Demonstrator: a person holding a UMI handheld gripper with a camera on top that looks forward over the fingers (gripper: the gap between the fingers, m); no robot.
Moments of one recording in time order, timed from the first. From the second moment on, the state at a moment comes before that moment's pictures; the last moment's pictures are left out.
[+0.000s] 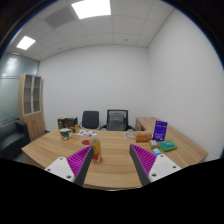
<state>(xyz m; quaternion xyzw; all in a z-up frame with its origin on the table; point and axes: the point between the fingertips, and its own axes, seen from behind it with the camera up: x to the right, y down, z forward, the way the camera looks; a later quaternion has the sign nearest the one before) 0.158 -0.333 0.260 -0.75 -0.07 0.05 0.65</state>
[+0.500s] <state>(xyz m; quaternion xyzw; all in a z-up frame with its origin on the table) 0.160 -0.315 0.236 -0.77 -0.06 0.04 0.64</state>
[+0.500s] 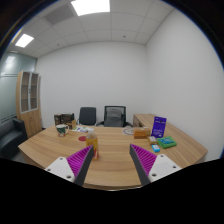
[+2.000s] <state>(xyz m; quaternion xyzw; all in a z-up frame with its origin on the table) -0.049 0.026 0.198 -0.70 -0.19 -0.27 0.64</state>
